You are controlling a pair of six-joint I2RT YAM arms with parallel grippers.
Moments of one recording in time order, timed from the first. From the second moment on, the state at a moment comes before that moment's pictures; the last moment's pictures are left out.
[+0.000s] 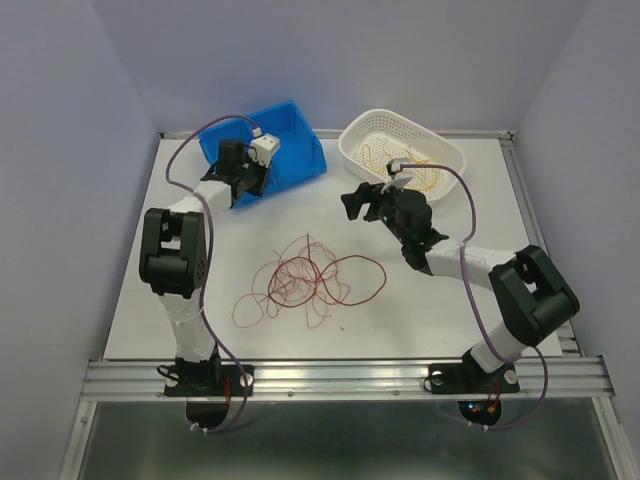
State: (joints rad) left arm -0.17 1.92 1.34 -0.06 0.30 0.28; right arm 0.56 1.58 0.80 0.70 0.08 0.35
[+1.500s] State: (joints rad) left arm -0.10 2.11 1.51 -0.07 0.14 0.34; right arm 0.57 1.68 0.82 0.52 -0.14 0.33
